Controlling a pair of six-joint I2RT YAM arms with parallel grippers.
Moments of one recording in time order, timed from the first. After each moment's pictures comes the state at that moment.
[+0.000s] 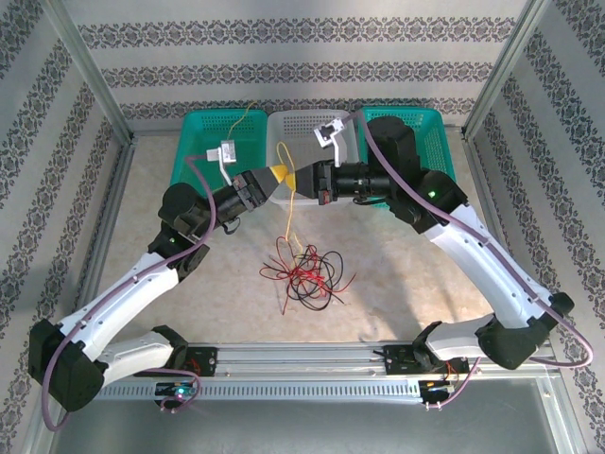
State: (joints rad) left arm -0.53 1.09 0.89 0.48 0.45 -1.05; right arm 0.67 1.33 1.61 -0.63 -0.63 0.56
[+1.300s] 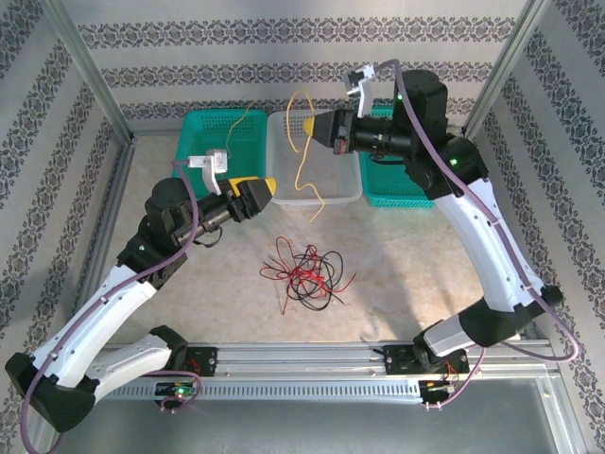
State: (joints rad) left arm -0.53 0.96 1.00 -0.08 0.32 -0.72; right arm 0.51 1.50 1.99 -0.69 -0.61 0.59
